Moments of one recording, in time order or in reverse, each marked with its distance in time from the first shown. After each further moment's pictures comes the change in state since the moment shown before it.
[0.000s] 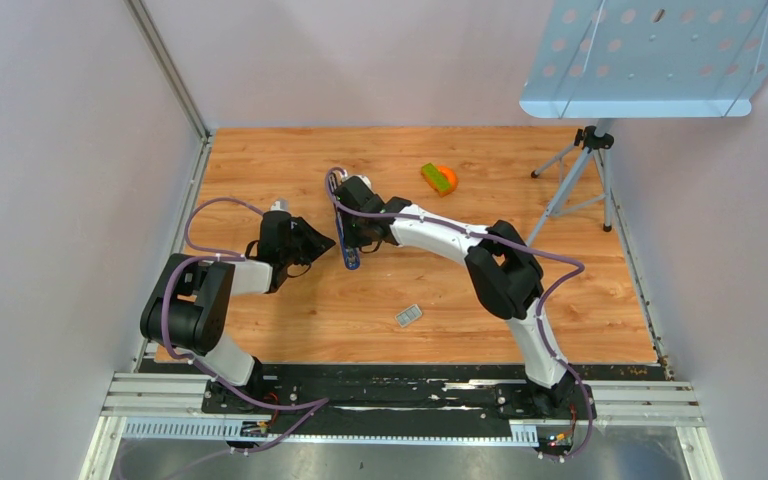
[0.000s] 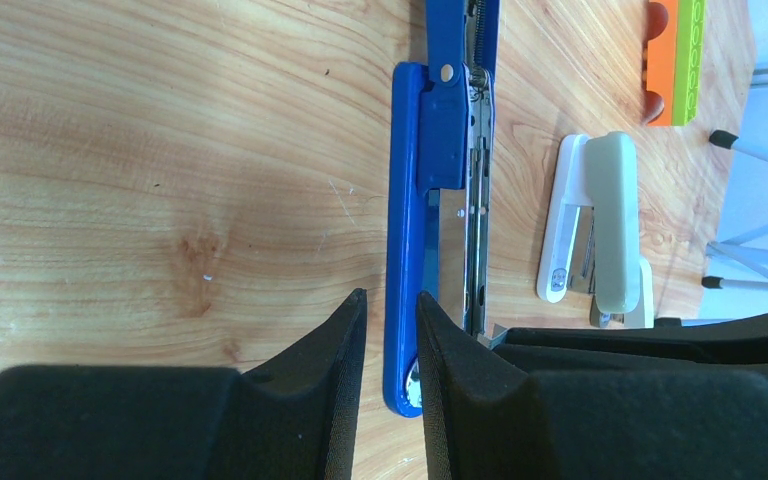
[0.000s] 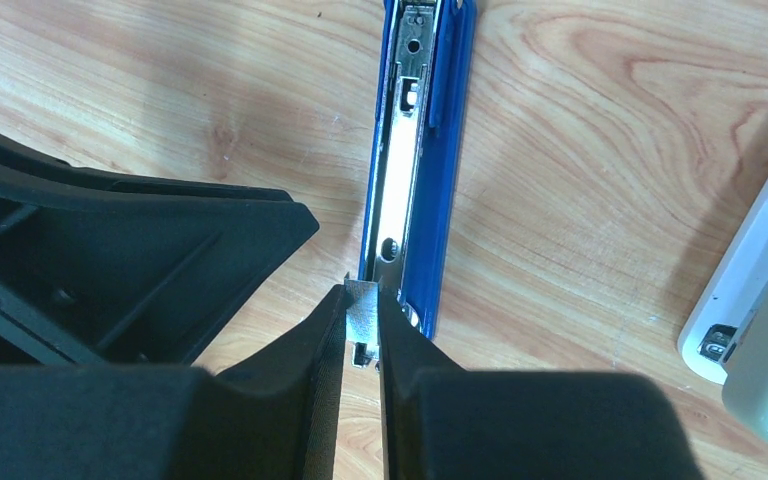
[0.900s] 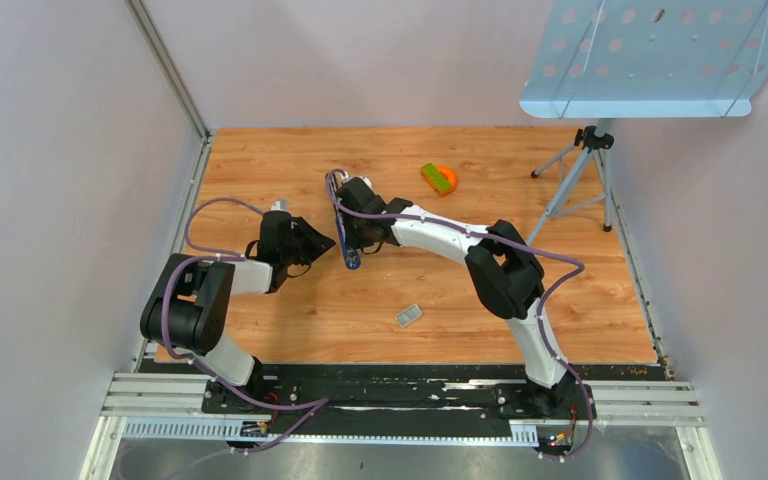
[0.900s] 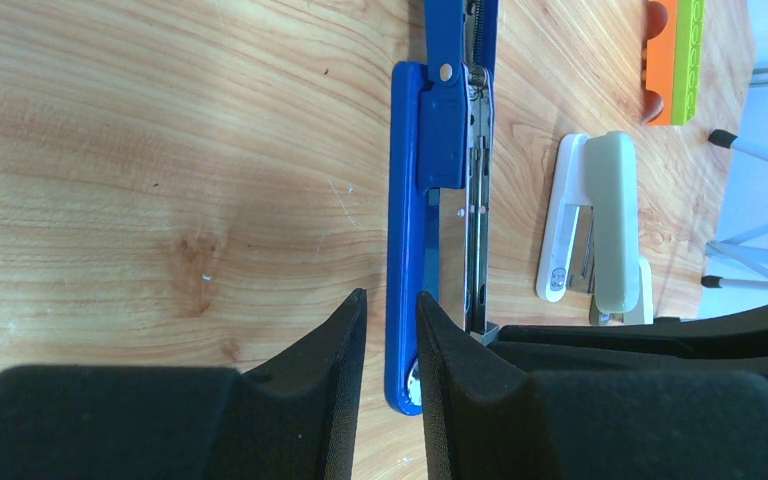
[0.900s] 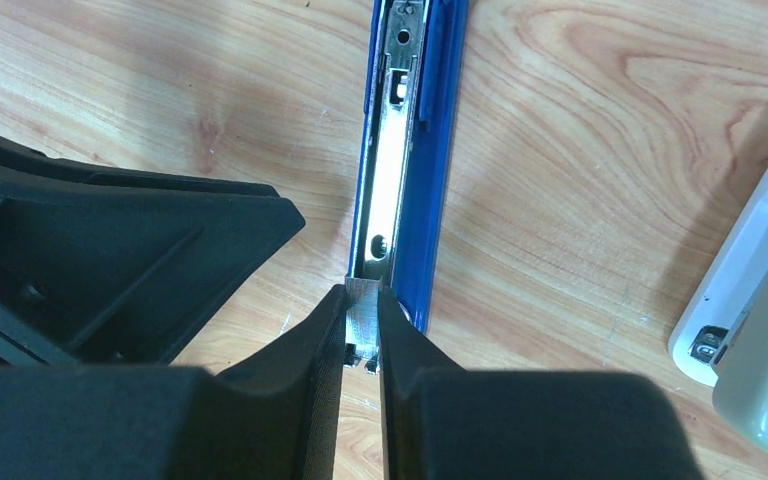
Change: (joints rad) left arm 0.000 0.000 0.000 0.000 0.002 0.000; right arm -0.004 -0.005 -0.019 0.010 -0.006 -0.023
